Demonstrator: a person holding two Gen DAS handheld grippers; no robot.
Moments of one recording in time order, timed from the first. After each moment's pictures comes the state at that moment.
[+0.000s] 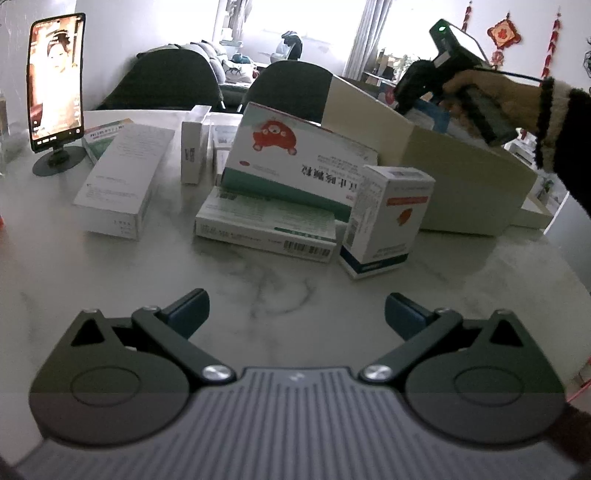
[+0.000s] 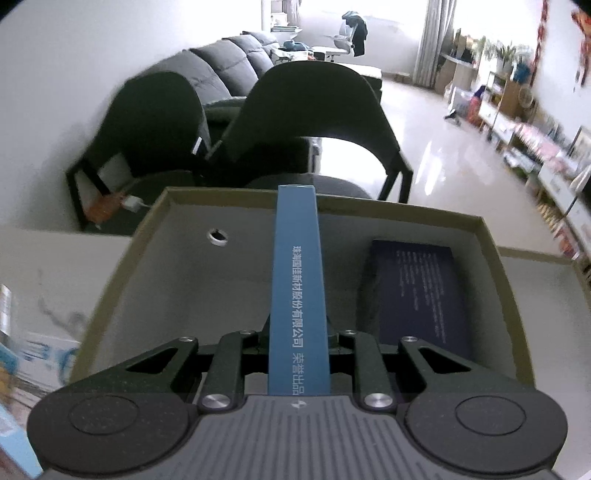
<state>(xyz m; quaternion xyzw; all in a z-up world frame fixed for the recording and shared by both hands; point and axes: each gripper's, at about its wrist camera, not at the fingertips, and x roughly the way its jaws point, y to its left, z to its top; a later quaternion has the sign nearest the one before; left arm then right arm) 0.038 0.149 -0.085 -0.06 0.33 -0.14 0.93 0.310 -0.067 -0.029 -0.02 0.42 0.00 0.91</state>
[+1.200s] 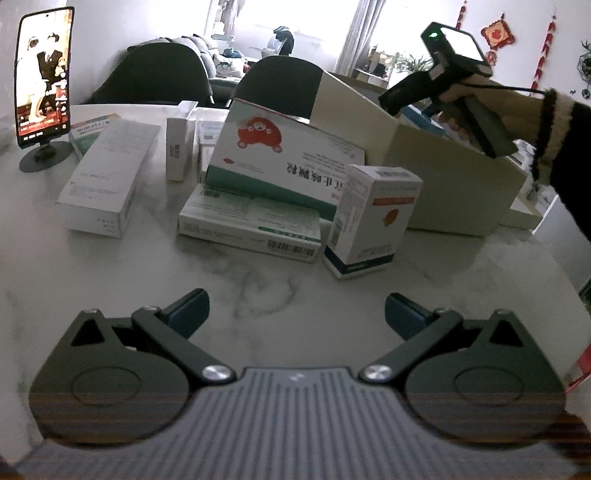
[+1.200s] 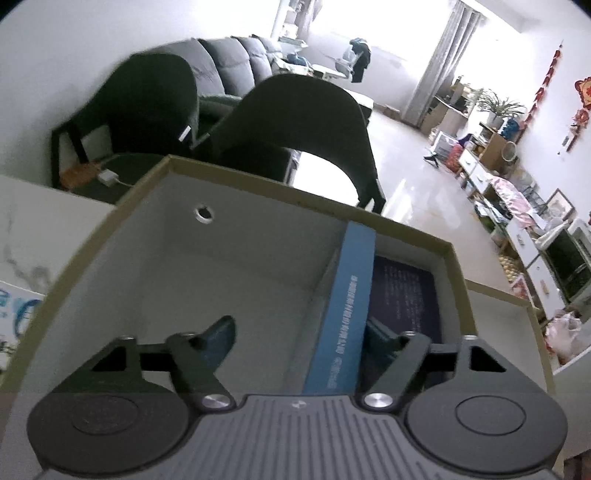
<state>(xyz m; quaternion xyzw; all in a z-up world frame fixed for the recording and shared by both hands) 0.043 0.145 -0.083 -0.07 0.34 -0.16 0.92 0.291 -0.055 -0.036 -0.12 0.39 -0.02 0.91</state>
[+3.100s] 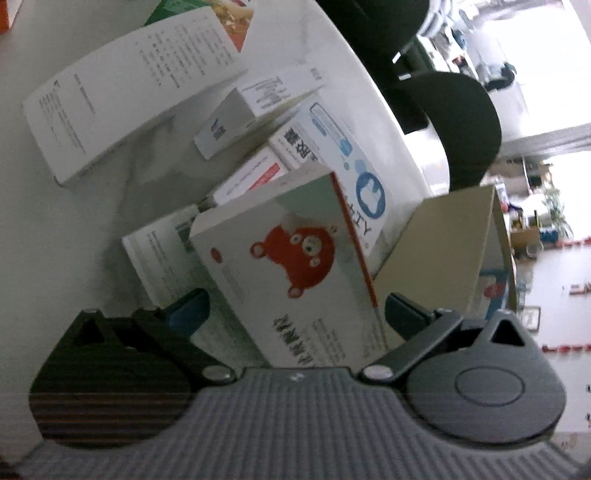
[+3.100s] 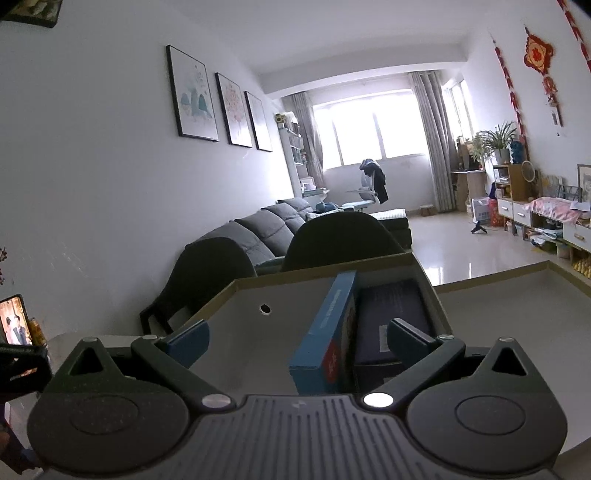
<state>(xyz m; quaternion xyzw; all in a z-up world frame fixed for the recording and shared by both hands) 0.212 0.161 -0.071 -0.45 0.48 0.08 0.75 0.120 -0.152 -0.019 0.11 0.14 0.08 0.98</state>
